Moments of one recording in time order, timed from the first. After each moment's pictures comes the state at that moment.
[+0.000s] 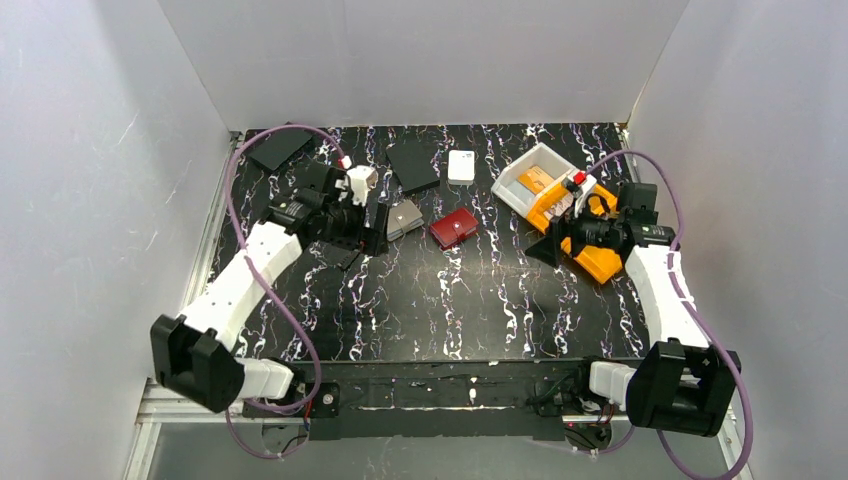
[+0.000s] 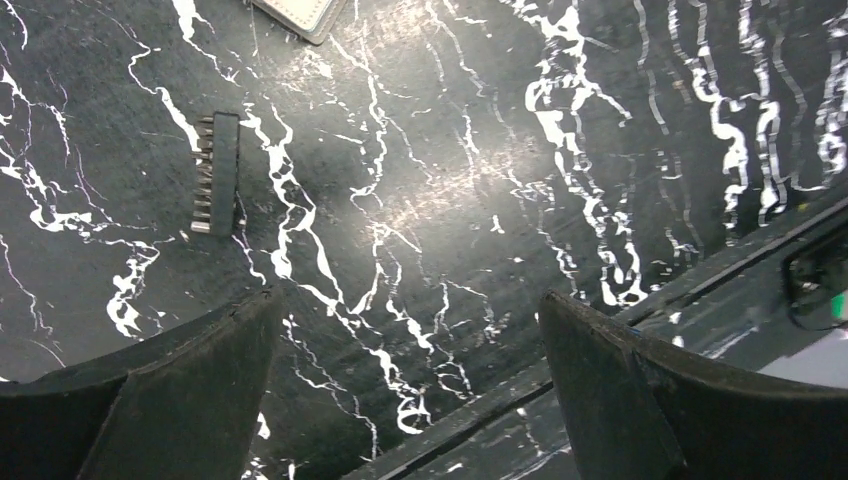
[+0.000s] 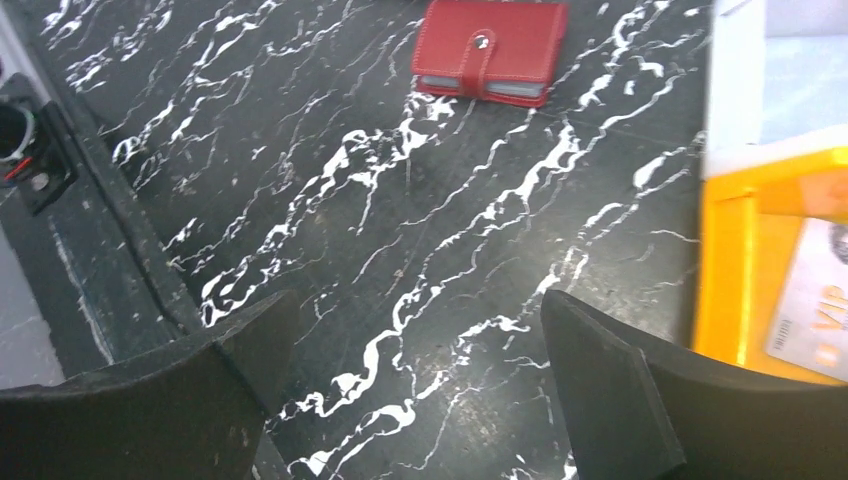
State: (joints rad) left arm -0.41 1.32 1.22 -0.83 0.22 -0.11; right arm -0.10 1.17 0.92 -0.60 -0.97 -0.45
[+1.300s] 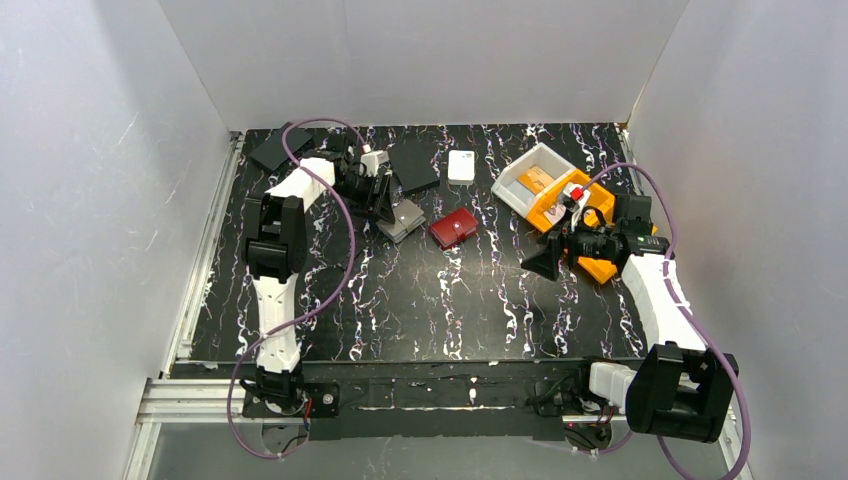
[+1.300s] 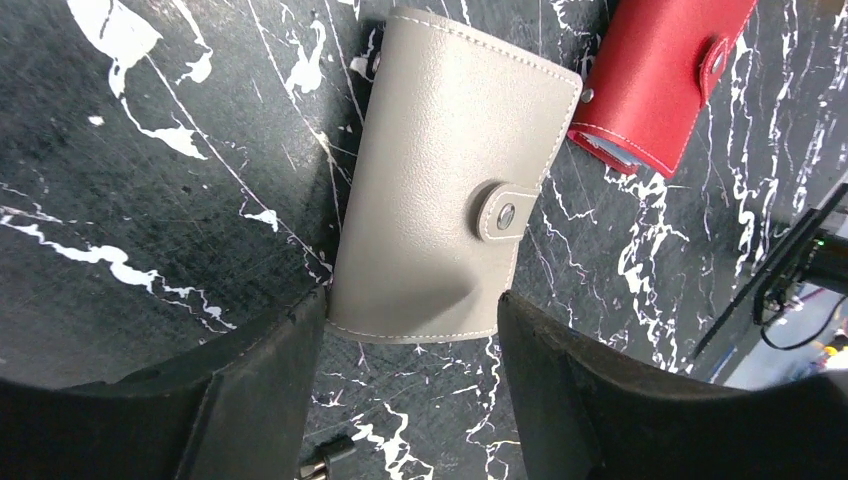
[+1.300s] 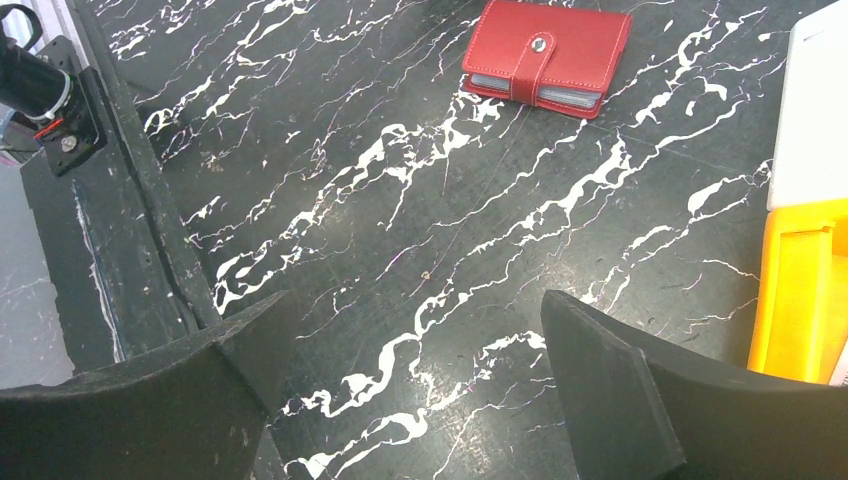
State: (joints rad) left arm -0.19 2.22 1.75 -0.79 0.66 0.12; right arm -0.10 1.15 0.82 -0.58 -1.09 -0.55
